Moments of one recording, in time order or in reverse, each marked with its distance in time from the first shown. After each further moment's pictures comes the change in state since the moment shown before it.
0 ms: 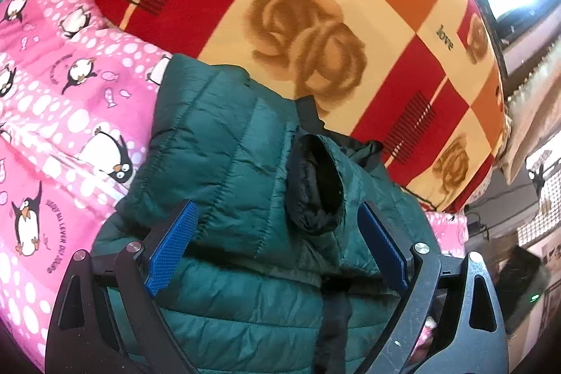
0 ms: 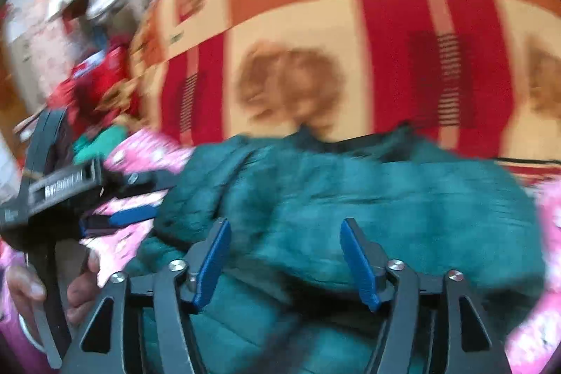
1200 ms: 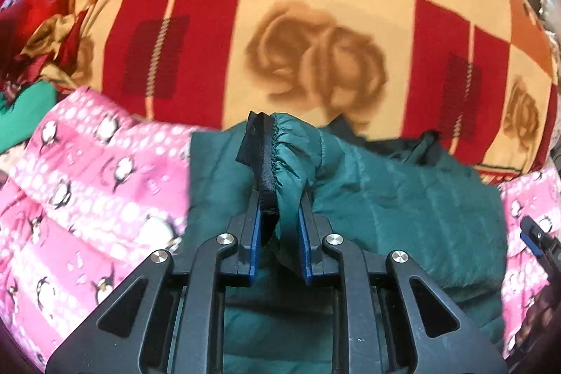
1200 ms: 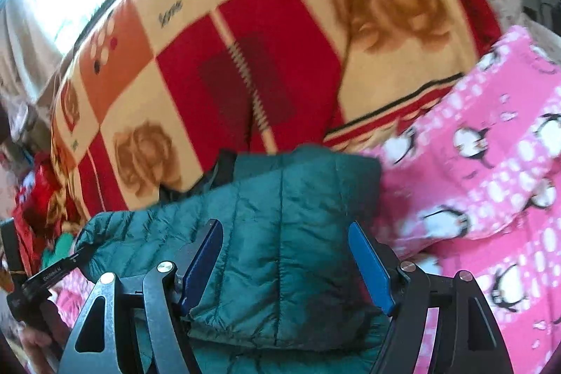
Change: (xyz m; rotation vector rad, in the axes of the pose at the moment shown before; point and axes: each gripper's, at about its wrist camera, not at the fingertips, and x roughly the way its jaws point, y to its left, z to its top) left arm 0.015 -0.041 0.004 0.326 -0.118 0.398; right arm 0.001 -0.147 -0.012 0.370 0.011 -0.065
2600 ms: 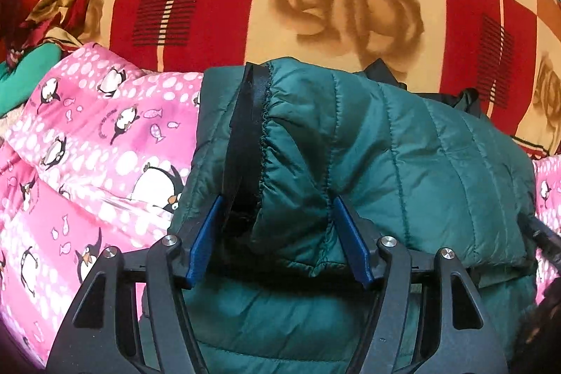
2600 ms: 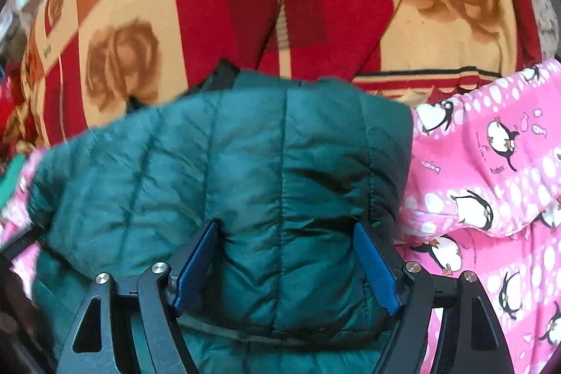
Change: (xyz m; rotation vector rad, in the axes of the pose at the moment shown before) left arm 0.040 0.005 -0.036 -0.015 0.080 0.063; right arm 0.030 0.029 -0.020 -0.142 0.121 -0.138
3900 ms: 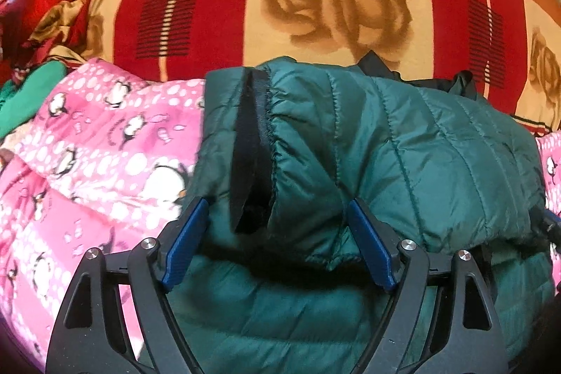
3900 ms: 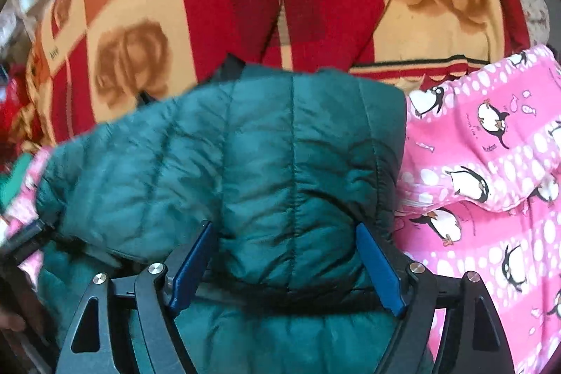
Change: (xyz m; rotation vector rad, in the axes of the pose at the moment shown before) left arm -0.014 0.000 -0.016 0.075 -0.040 0.032; right arm -0.021 0.001 -0.023 0.020 -0.008 0.017
